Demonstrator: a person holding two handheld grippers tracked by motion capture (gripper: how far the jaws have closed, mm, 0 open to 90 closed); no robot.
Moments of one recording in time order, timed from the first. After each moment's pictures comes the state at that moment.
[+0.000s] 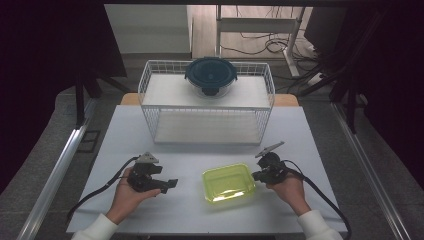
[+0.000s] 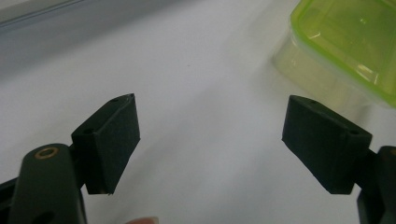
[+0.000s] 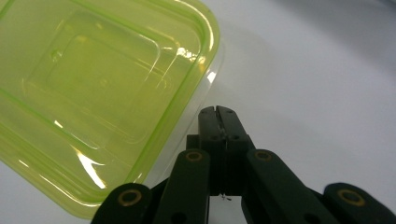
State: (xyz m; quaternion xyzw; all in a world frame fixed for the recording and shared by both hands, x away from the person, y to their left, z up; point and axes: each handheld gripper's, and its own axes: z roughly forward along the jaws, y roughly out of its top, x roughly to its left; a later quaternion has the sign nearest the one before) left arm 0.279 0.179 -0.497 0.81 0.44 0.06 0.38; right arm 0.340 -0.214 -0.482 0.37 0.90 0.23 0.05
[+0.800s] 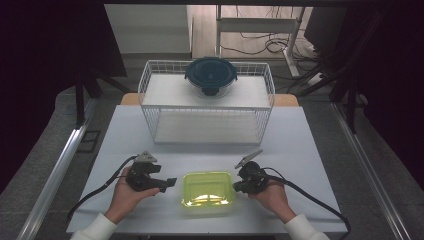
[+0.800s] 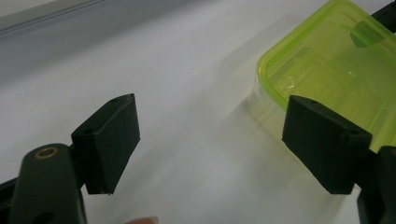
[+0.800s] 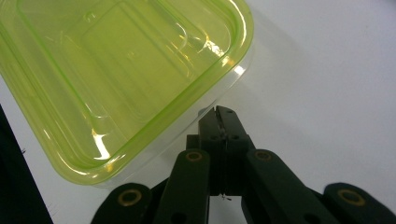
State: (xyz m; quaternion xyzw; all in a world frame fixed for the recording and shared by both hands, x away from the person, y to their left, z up) left arm 0.279 0.182 -0.495 0.81 0.44 0.06 0.38; right arm 0.316 -0.166 -0.490 0.30 0.92 0.25 0.00
